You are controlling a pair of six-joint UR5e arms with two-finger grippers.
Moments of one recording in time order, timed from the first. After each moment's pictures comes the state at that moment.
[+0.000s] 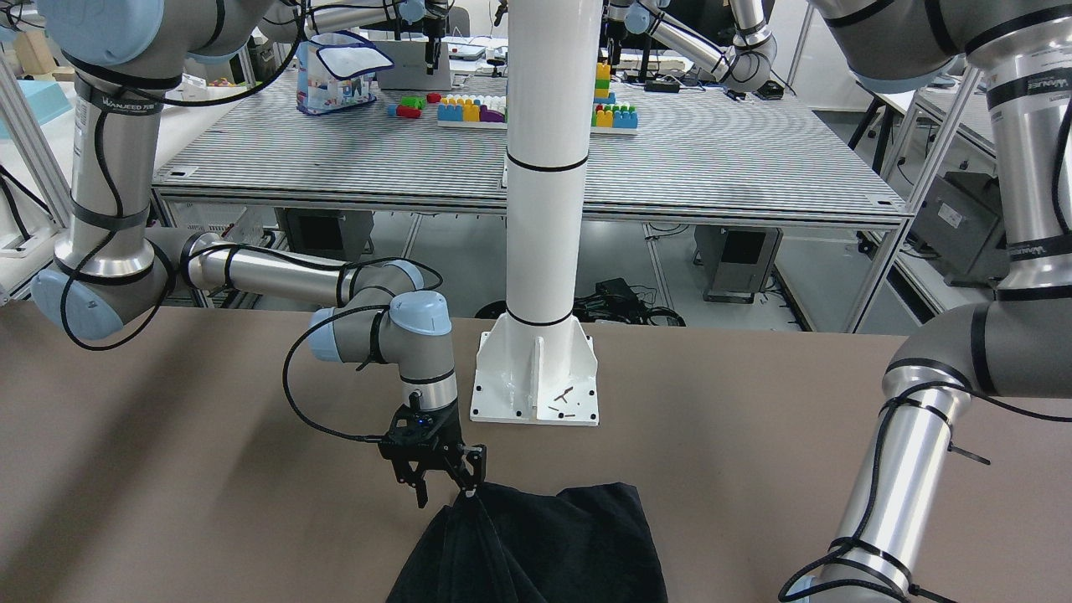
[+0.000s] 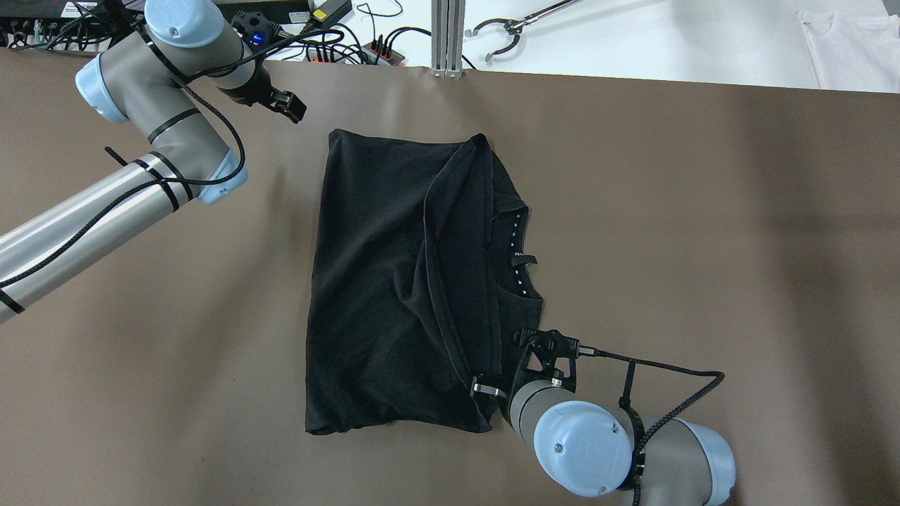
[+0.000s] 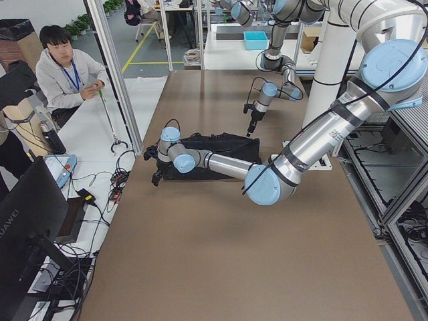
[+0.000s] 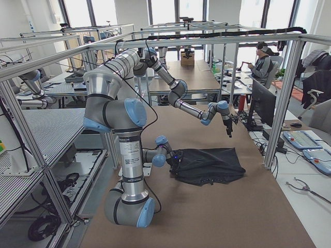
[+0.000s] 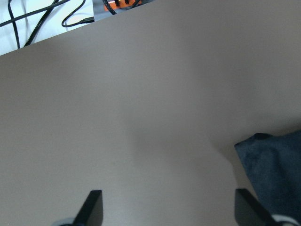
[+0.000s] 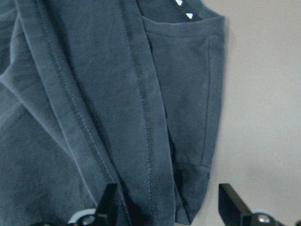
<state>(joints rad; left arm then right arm) -1.02 -2.44 -0.95 -2.14 -1.97 -0.57 0.27 -1.19 1.95 -1.38 1.40 1.56</state>
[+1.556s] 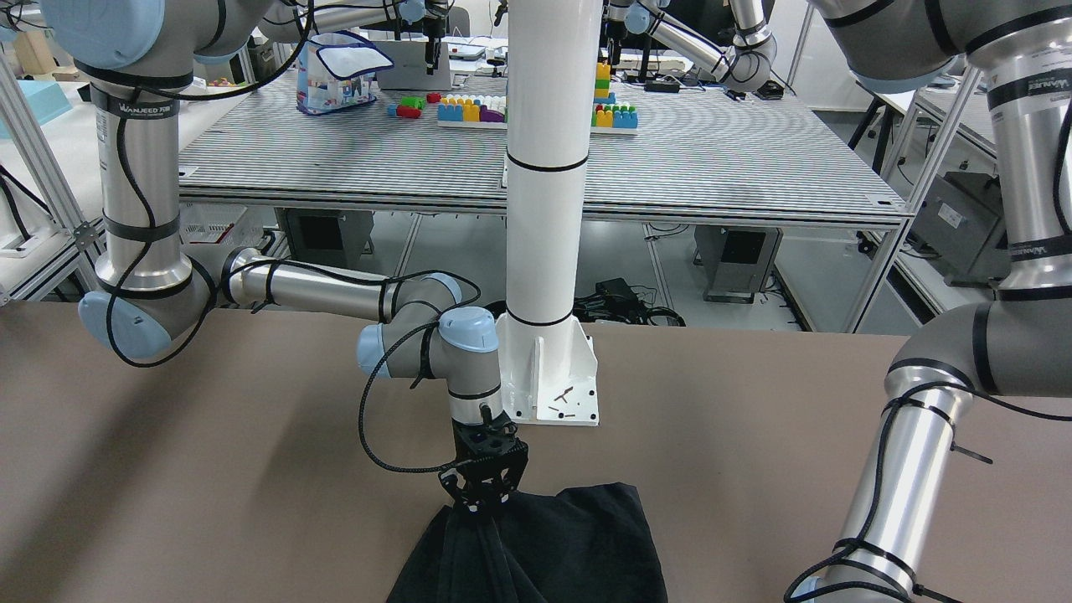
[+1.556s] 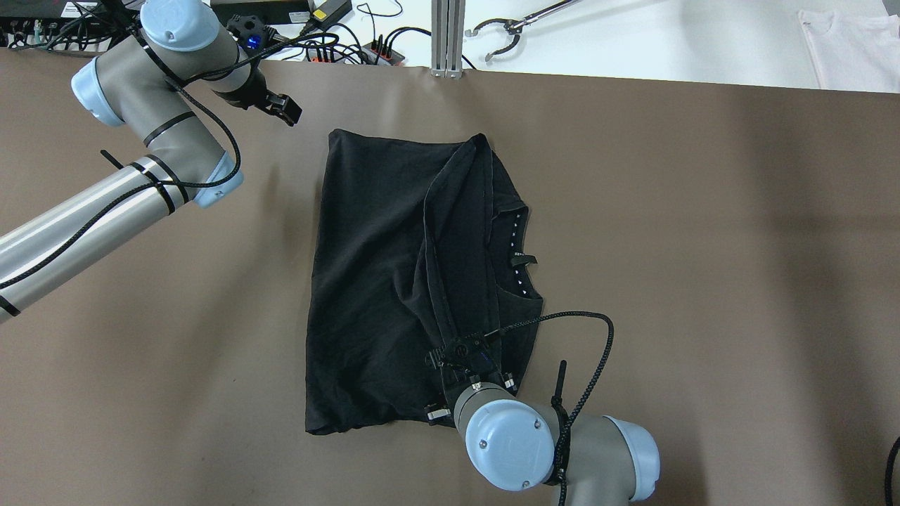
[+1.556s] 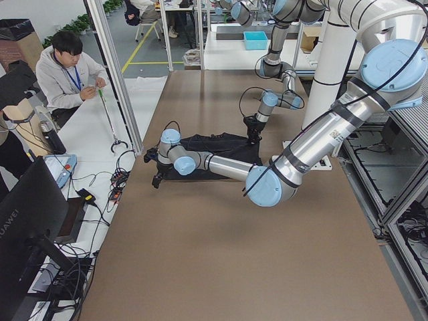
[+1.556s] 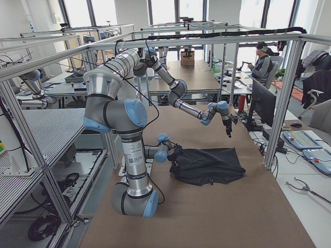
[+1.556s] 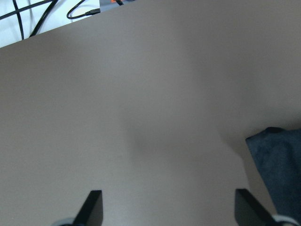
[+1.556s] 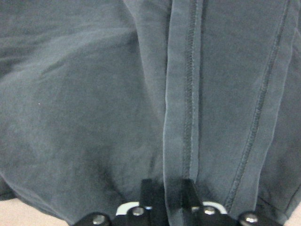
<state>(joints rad) -1.02 -2.42 -0.95 -2.14 -1.97 -0.58 0.24 -1.04 1.80 -1.38 1.41 1.00</state>
